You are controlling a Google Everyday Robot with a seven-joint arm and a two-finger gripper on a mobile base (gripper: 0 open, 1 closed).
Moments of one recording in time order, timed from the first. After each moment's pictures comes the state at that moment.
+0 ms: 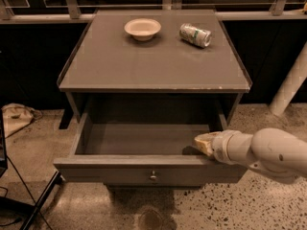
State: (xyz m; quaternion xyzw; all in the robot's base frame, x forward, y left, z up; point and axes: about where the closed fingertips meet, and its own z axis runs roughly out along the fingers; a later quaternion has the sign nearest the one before) arm 0.537 -0.181 0.656 -0.27 0.87 0.13 0.40
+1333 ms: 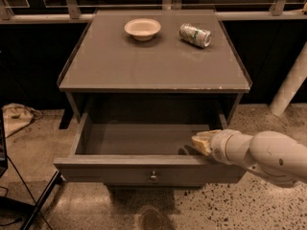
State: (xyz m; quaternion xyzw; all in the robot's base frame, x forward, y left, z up) arm 0.536 -0.178 0.671 -0.25 0.86 0.11 0.43
